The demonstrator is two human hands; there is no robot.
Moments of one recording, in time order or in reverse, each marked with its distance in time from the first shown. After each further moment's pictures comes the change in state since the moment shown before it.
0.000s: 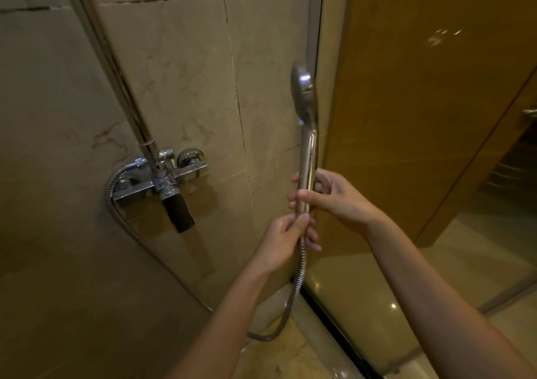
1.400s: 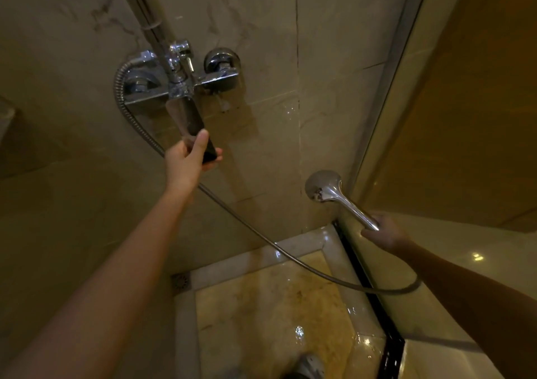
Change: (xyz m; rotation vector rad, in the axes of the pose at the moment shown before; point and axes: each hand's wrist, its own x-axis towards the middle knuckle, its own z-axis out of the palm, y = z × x) left_hand -0.015 -0.068 -0.167 0.157 1.045 -0.008; right_hand -0.018 0.296 -0.062 -0.684 -0.042 0.644
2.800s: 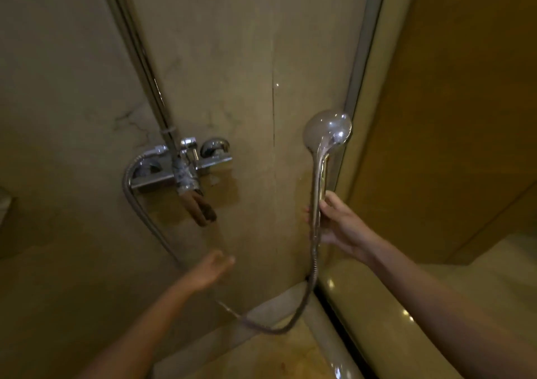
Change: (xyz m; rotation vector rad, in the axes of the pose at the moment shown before) left_hand -0.010 -0.038 -0.010 0.548 -0.681 -0.272; right_hand -0.085 -0.206 -0.085 1.147 -0.121 -0.204
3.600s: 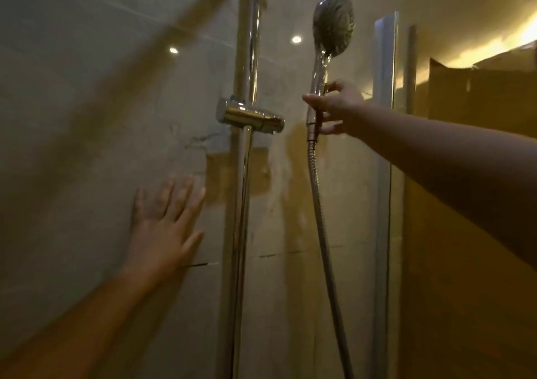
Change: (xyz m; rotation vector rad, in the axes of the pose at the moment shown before) left_hand -0.093 0.261 -0.362 0.986 1.431 0.766; right_hand -0.046 -0.486 0.337 -0.627 0.296 -0.983
